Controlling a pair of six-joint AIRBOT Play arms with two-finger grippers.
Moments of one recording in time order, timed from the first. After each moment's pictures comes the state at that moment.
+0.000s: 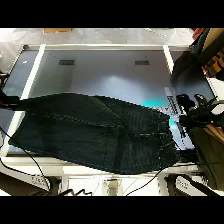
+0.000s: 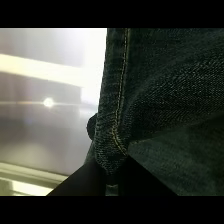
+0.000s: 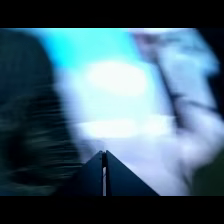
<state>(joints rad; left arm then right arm) 0.45 -1.76 1.82 1.76 -1.56 -1.21 -0.45 -1.18 0.87 -1.26 1.15 1.16</state>
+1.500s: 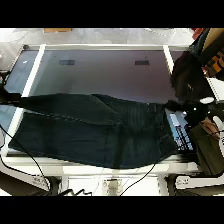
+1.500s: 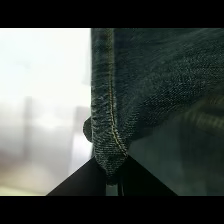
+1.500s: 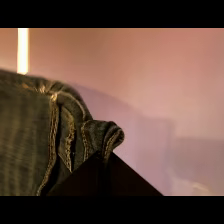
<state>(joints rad) 0.41 -1.76 1.85 1.73 -1.47 -1.22 -0.37 -1.53 1.08 -0.71 0.92 0.82</state>
